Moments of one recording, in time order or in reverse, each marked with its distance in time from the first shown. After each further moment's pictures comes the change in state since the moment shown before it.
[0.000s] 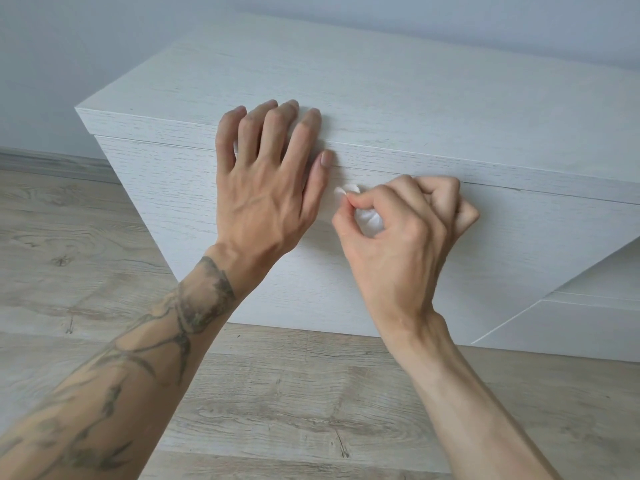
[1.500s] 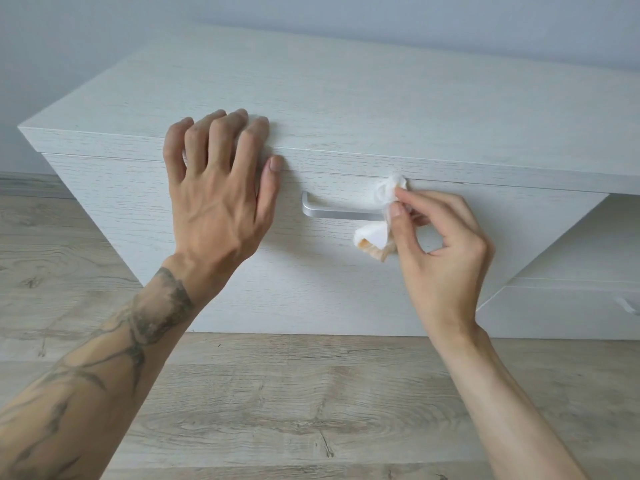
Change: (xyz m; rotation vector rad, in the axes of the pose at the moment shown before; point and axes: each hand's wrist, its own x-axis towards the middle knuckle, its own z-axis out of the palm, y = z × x) left_hand -0.001 0.000 -0.003 -0.056 -0.044 -0.014; right_hand -0.002 0.086 -0.048 0.352 -0.122 0.176
